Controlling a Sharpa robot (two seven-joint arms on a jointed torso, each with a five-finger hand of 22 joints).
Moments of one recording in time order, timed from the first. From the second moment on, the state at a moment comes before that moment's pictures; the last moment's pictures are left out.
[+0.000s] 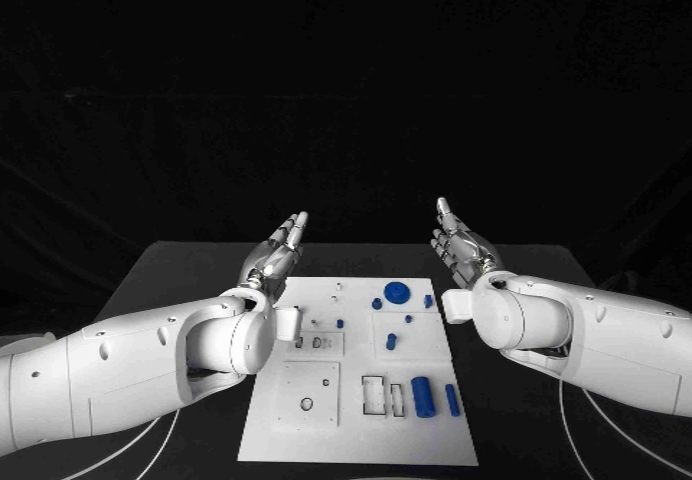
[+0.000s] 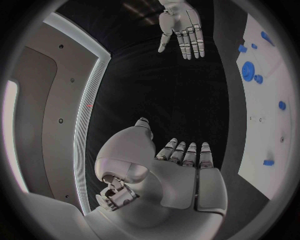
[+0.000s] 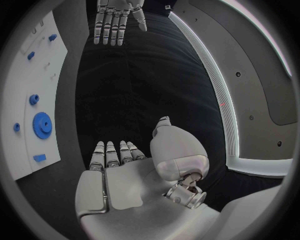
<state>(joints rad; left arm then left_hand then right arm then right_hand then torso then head) 1.11 -0.78 -0.13 1.61 0.15 -0.56 0.56 1.03 0.27 -0.25 0.29 0.26 0.09 0.02 0.01 0.02 0.00 -0.01 0.00 0.00 0.00 0.04 0.00 0.00 0.13 0.00 0.13 0.00 0.00 1.14 -0.81 -0.10 1.55 0.19 -0.54 0.42 0.87 0.19 -0.32 0.28 0.11 0.02 -0.09 0.00 0.01 0.00 -0.13 0.00 0.00 0.00 -0.03 0.00 0.00 0.16 0.00 -0.03 0.01 0.00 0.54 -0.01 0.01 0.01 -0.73</state>
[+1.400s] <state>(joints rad) 1.12 -0.90 -0.14 1.66 -0.07 -0.36 0.68 1.22 0.23 -0.27 0.29 0.33 0.20 -0.02 0.02 0.03 0.01 -0.06 0.00 0.00 0.00 0.05 0.00 0.00 0.16 0.00 0.19 0.00 0.00 1.35 -0.89 -0.12 1.51 -1.22 -0.30 0.11 1.50 0.04 -0.06 0.06 0.25 0.81 0.06 0.17 0.12 0.72 0.09 0.19 0.10 1.29 0.01 0.42 0.22 0.19 1.18 0.12 0.47 0.19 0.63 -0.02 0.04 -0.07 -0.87</state>
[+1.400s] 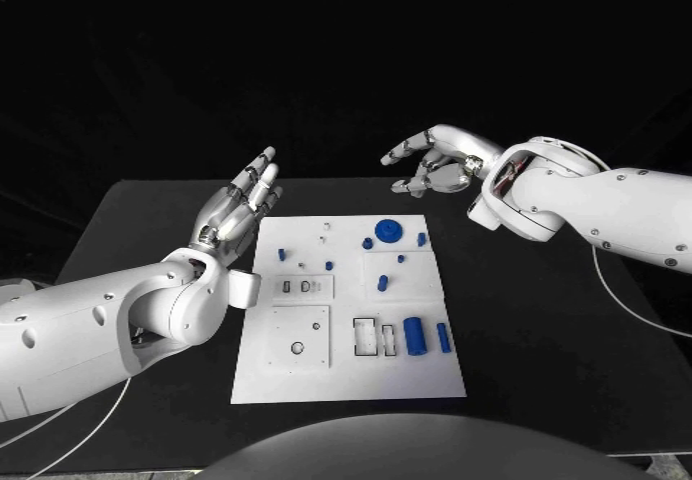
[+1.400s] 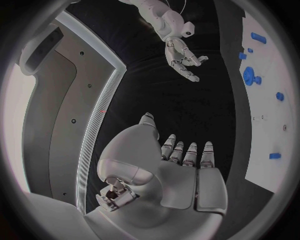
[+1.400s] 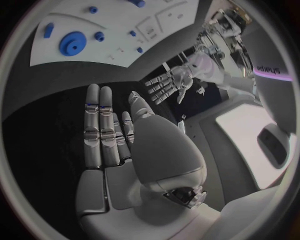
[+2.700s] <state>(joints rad) 1.17 -1.03 -0.12 1.83 -0.22 -0.35 0.68 1.27 0.25 -0.26 0.29 0.40 0.22 0.01 0.02 0.03 0.01 -0.03 0.00 0.00 0.00 0.10 0.00 0.00 0.16 0.01 0.22 0.00 0.00 1.41 -0.95 -0.12 1.73 -1.89 -0.10 -0.17 1.44 -0.09 0.16 0.13 0.15 0.92 0.09 0.08 0.13 0.91 0.05 0.13 0.07 1.44 -0.04 0.56 0.42 0.19 1.33 0.06 0.58 0.29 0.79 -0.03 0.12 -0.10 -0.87</state>
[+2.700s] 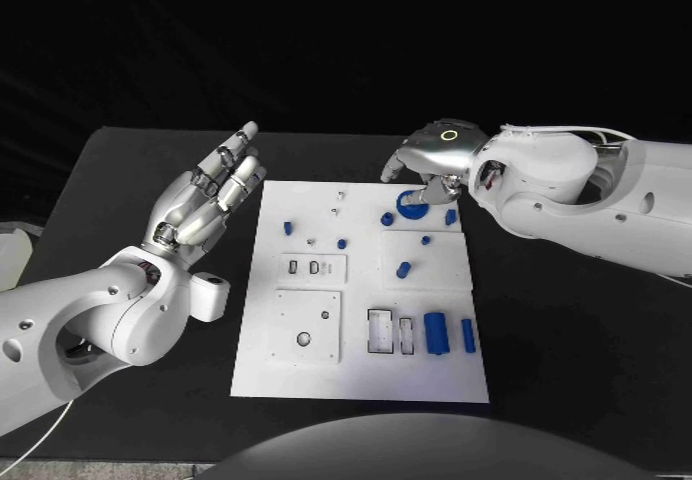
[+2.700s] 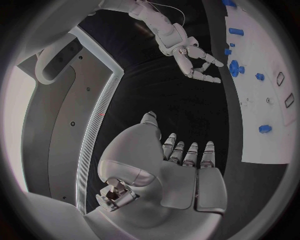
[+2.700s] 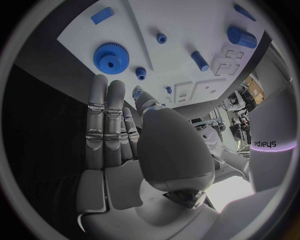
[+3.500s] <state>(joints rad) 1.17 -1.01 -0.12 1.81 -0.21 -0.31 0.68 1.29 0.26 -0.26 0.29 0.41 0.23 0.02 0.03 0.03 0.01 -0.01 0.00 0.00 0.00 0.11 0.00 0.00 0.16 0.00 0.23 0.00 0.00 1.33 -0.90 -0.12 1.65 -1.87 -0.13 -0.11 1.43 -0.10 0.20 0.13 0.15 0.97 0.09 0.08 0.14 0.99 0.05 0.14 0.07 1.45 -0.05 0.61 0.48 0.19 1.32 0.06 0.62 0.34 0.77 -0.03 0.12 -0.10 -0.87</state>
